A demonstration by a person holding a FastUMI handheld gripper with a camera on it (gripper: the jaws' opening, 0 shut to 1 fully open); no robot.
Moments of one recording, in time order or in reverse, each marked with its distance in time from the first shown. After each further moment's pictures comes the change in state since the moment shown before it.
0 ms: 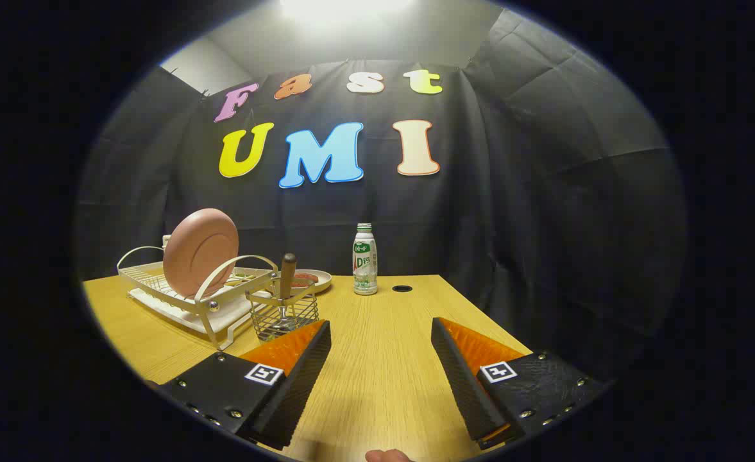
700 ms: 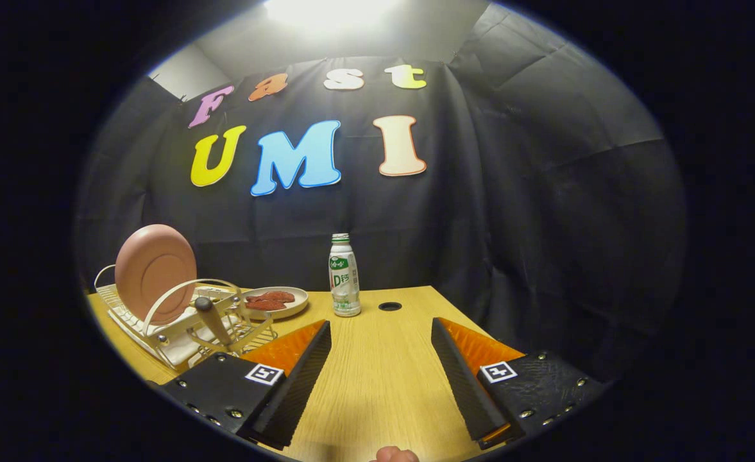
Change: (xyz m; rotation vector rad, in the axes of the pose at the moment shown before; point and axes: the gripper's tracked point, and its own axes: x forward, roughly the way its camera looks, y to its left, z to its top) arm 0.096 -0.028 0.031 0.042 -0.024 -0.078
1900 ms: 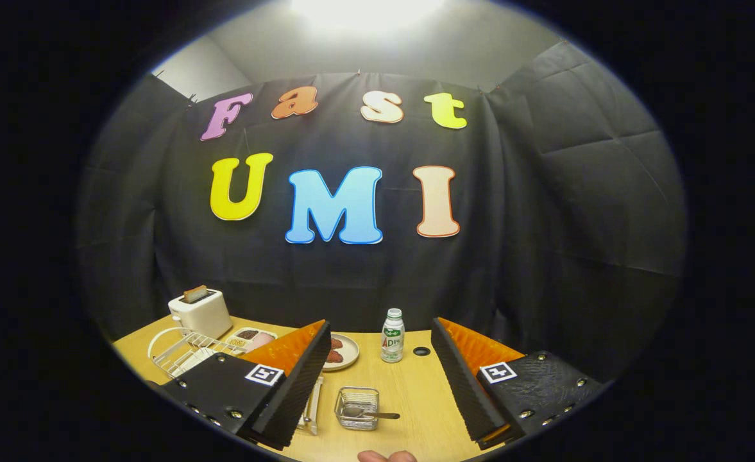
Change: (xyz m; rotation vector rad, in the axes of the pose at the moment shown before) arm -0.078 0.156 0.222 -0.080 0.027 0.004
